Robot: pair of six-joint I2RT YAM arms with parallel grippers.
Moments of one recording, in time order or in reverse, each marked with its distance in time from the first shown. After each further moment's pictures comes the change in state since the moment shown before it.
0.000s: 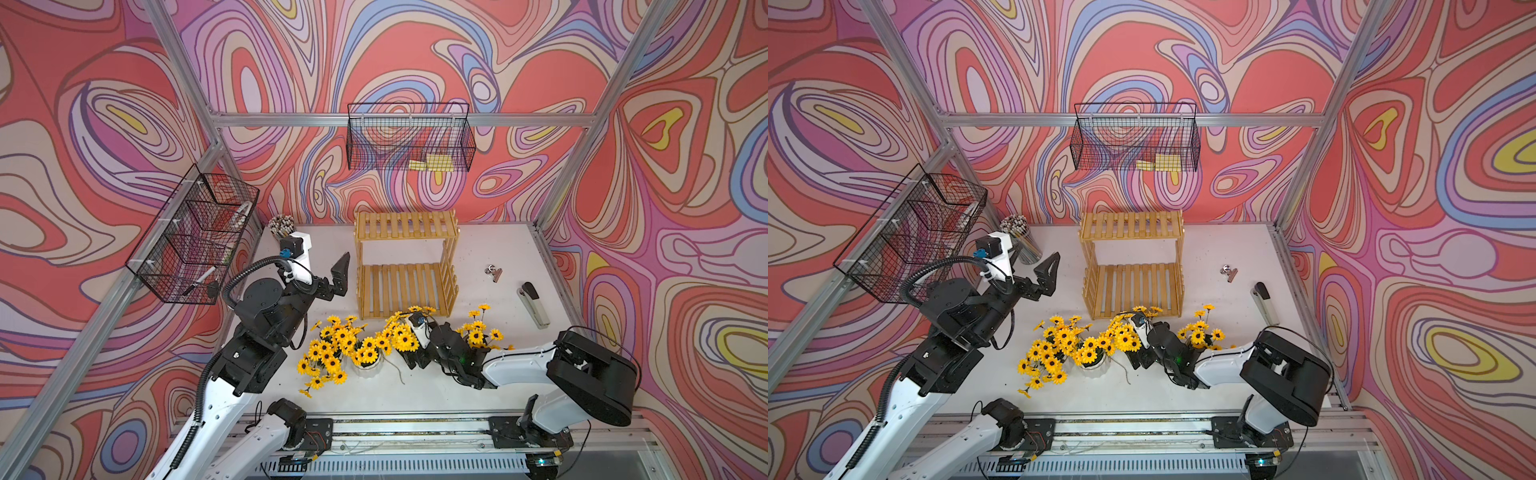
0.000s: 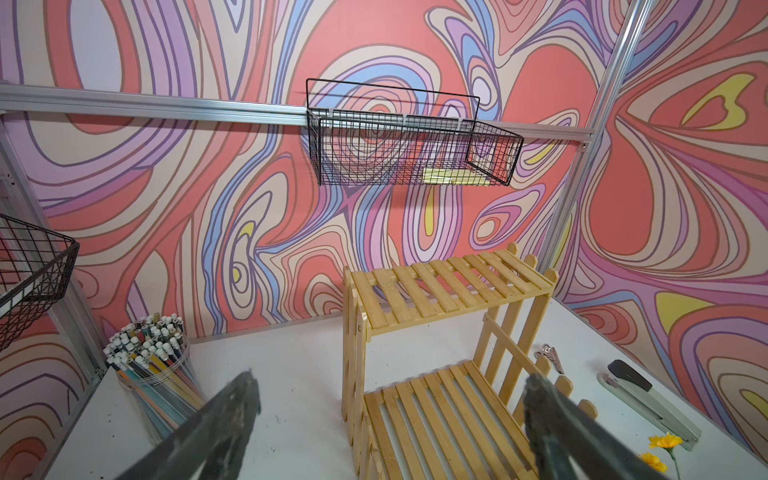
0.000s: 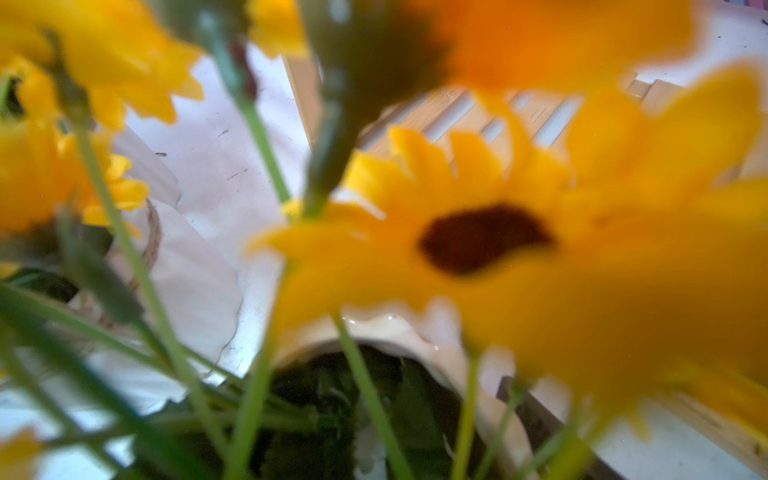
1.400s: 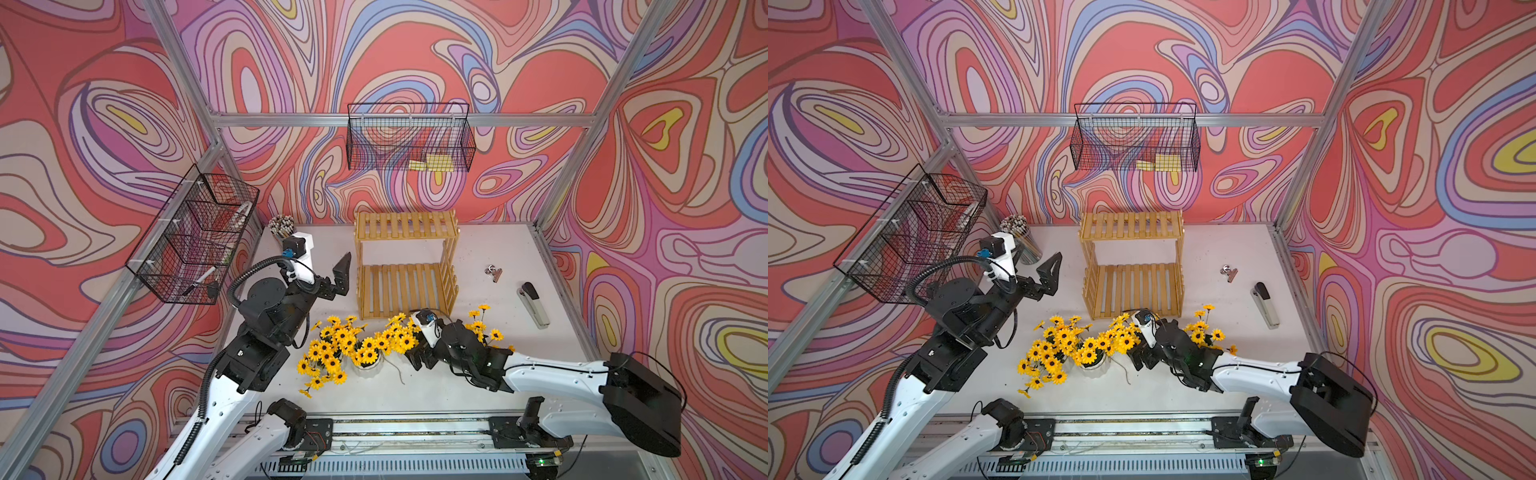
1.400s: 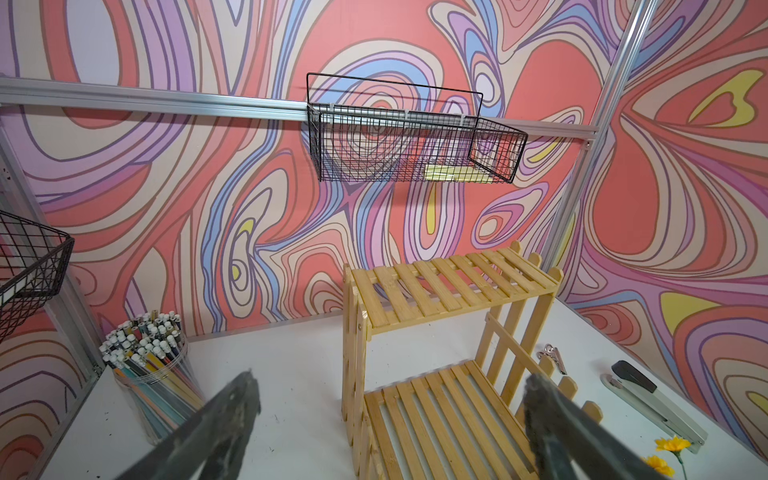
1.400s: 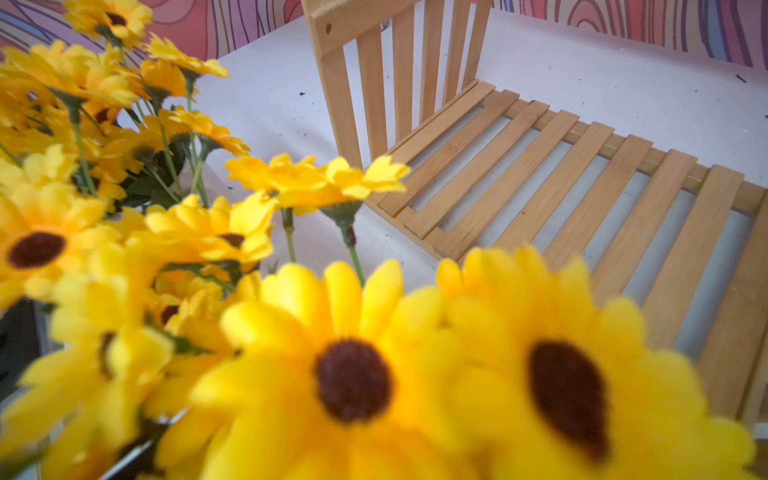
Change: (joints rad) left arm 0.000 0.010 -0.021 0.029 -0.005 -0.003; right arm 0.011 -0.302 0.011 -0.245 -0.038 0.004
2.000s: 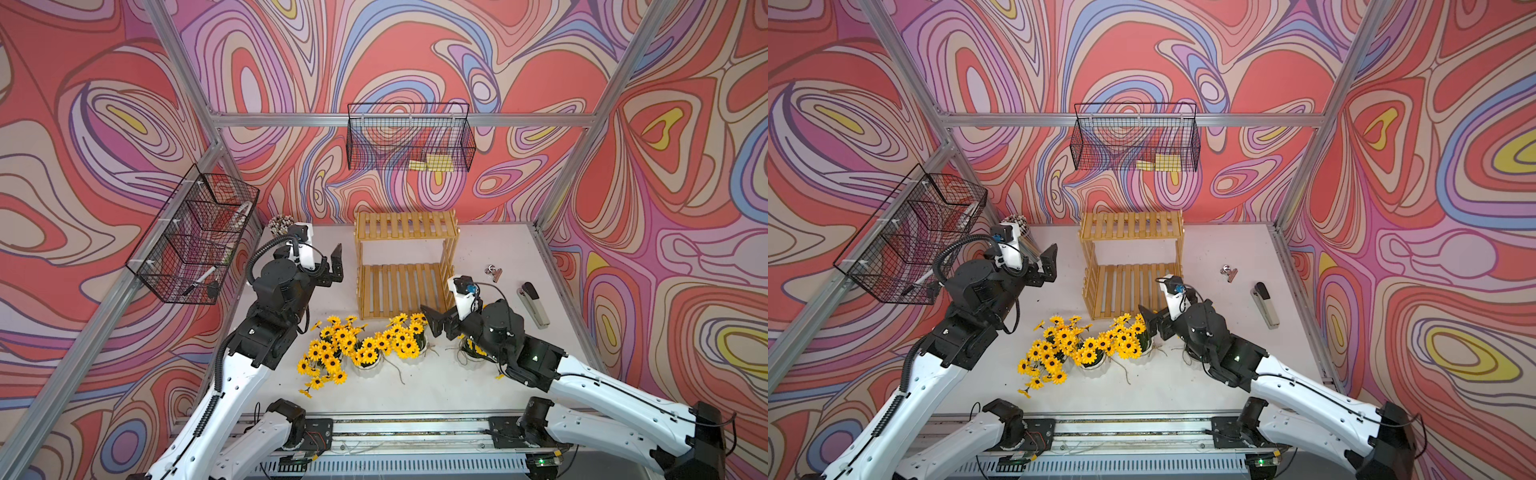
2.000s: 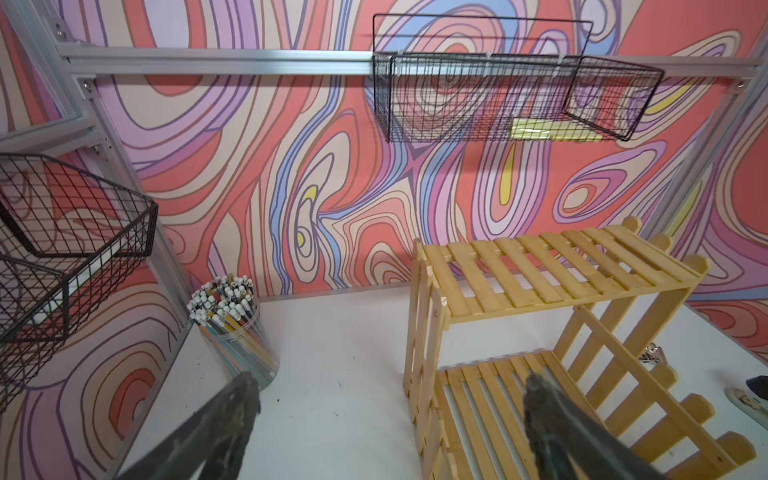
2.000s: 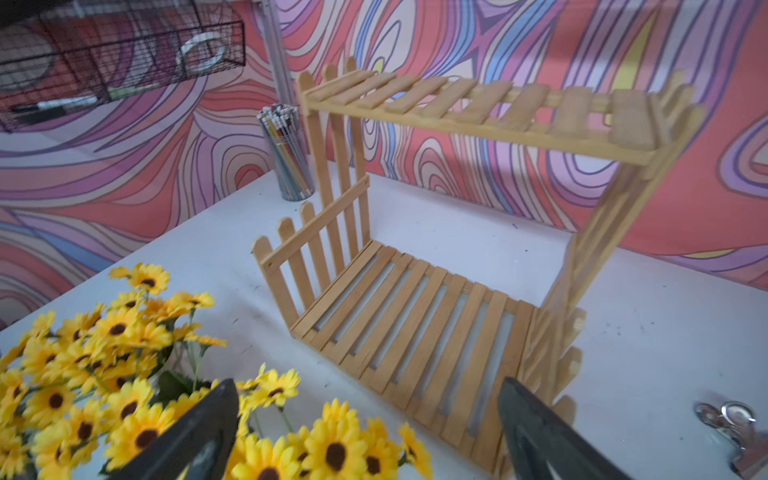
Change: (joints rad) left arm 0.128 0.146 0.045 -0.037 -0.071 0.032; right arm -0.147 -0.299 0.253 -0.291 0.182 -0.034
